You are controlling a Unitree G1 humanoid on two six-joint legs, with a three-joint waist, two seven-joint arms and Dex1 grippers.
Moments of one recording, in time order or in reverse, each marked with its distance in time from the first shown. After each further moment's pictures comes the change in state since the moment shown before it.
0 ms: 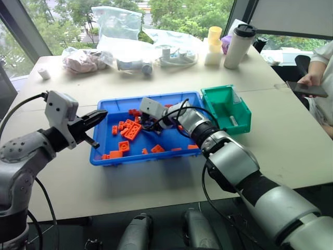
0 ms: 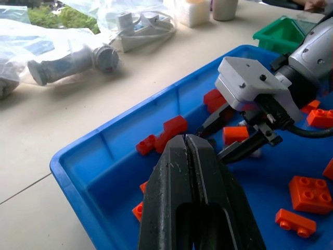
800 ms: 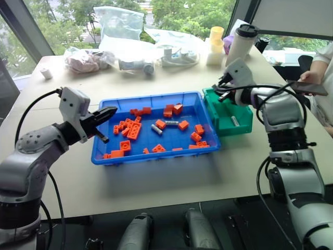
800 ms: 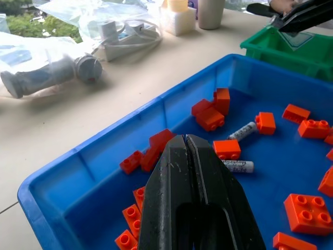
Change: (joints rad) left arm -0.103 -0.045 -0.141 0.108 0.047 -0.073 -0.032; right arm 0.403 -0.610 -0.346 -1.074 0.076 0.747 -0.024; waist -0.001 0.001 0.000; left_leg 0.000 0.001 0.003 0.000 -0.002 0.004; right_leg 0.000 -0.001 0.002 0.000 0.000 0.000
